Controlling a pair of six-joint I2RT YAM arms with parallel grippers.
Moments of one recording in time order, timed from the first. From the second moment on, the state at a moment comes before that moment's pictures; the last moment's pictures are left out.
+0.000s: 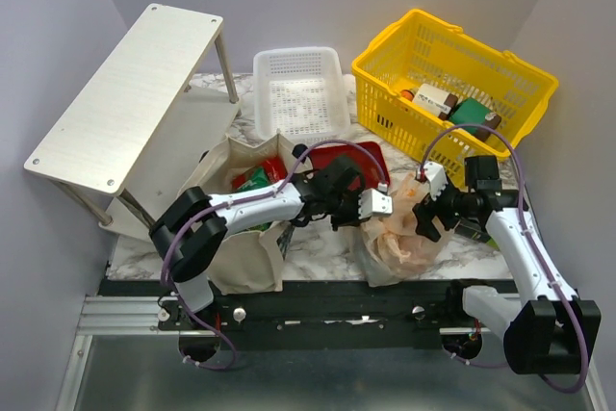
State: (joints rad) left arm -0.96 1.74 1.16 -0.29 0.46 0.51; right arm -0.02 1.03 0.73 -0.81 -0.49 -0.76
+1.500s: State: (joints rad) left arm -0.89 1.71 1.30 -0.53 0.35 0.56; right arm 0.17 1.30 0.95 -0.72 -0.66 -0.63
